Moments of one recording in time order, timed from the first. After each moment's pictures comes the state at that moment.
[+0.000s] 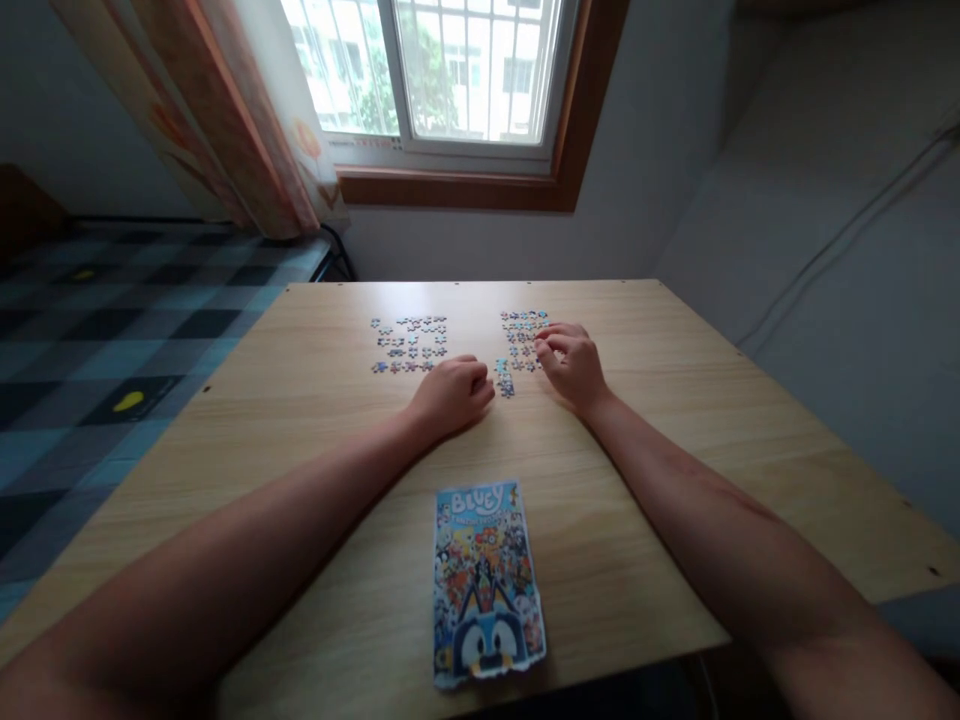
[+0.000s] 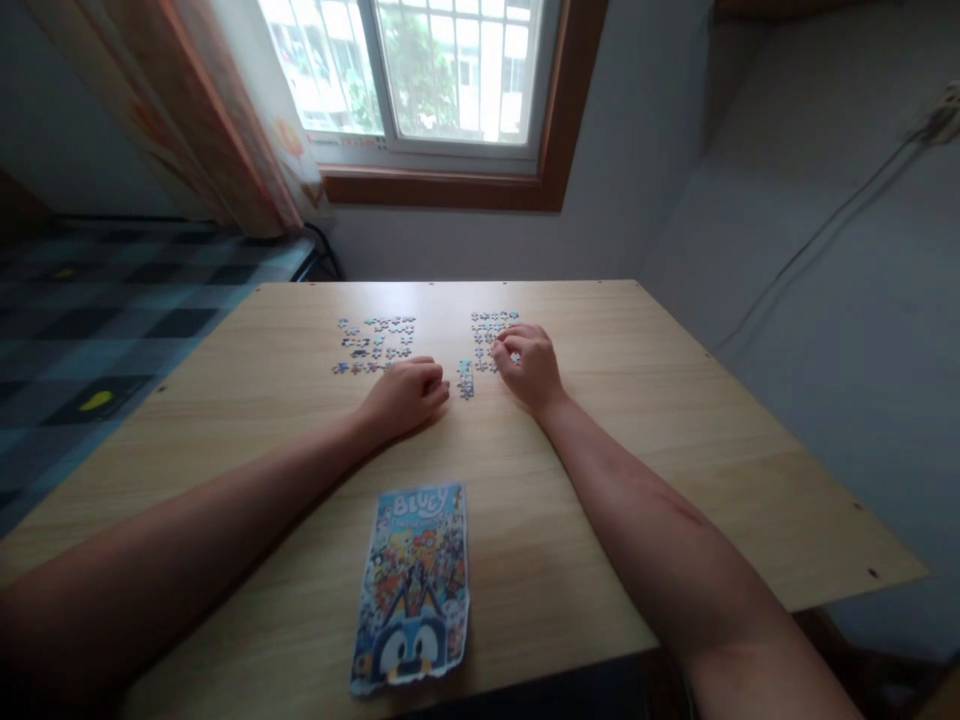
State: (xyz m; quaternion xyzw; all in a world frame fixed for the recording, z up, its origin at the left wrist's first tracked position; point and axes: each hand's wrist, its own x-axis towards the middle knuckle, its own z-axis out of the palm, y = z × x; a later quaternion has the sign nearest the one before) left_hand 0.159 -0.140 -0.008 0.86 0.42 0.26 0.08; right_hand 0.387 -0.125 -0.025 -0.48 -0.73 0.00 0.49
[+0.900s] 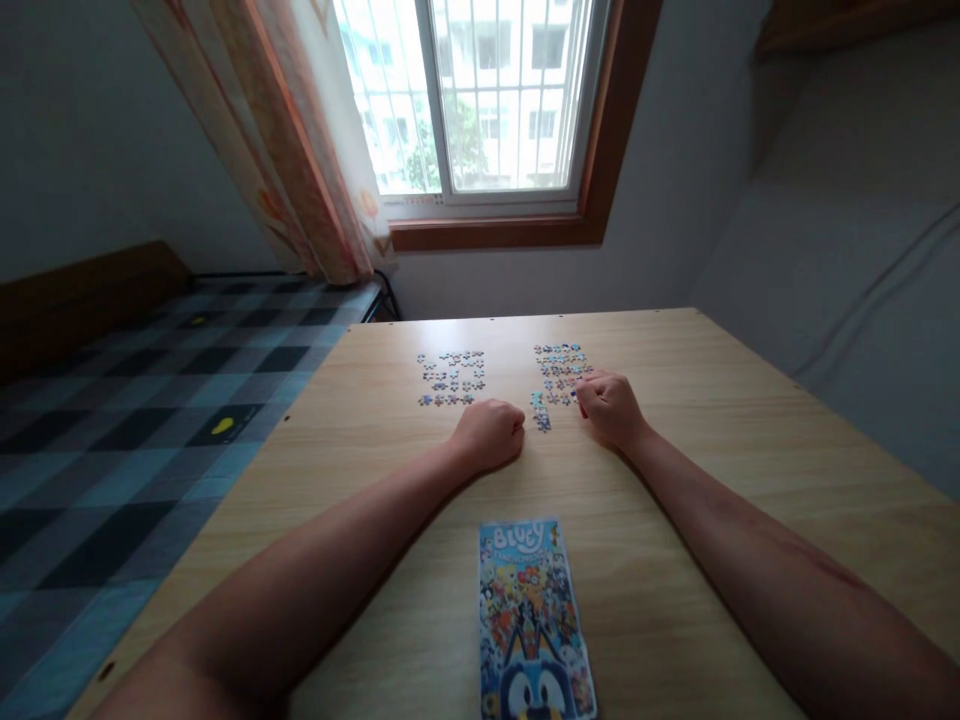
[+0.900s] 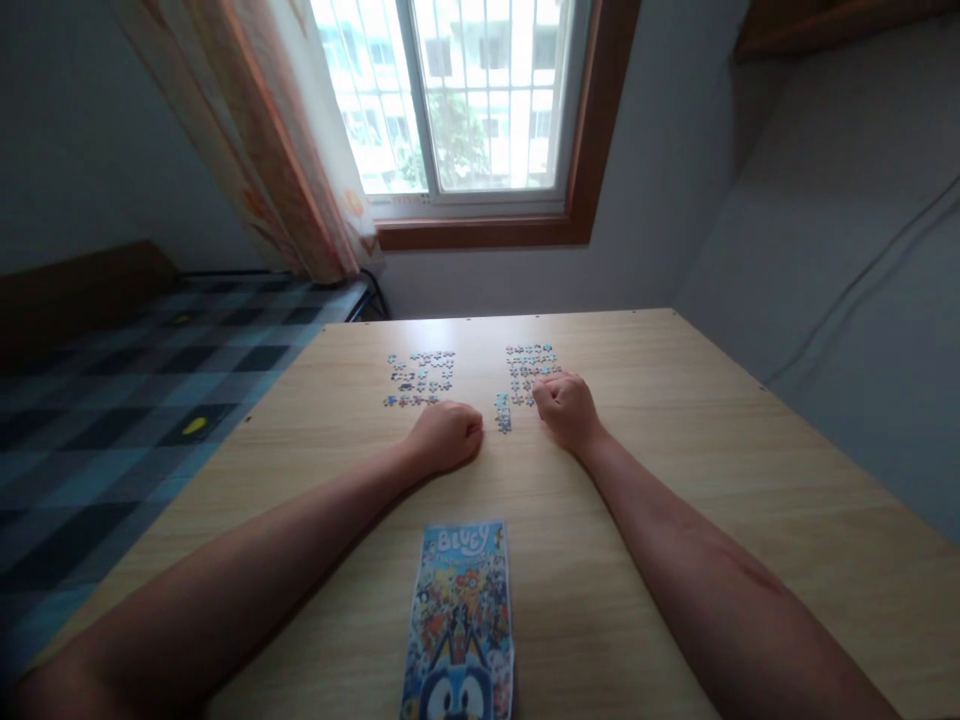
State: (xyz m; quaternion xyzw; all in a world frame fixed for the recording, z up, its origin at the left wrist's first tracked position) left_hand 0.154 -0.150 -0.001 0.88 0.47 0.08 0.03; right_hand 0.382 -0.132 -0.027 -0.47 -0.73 0.09 0.48
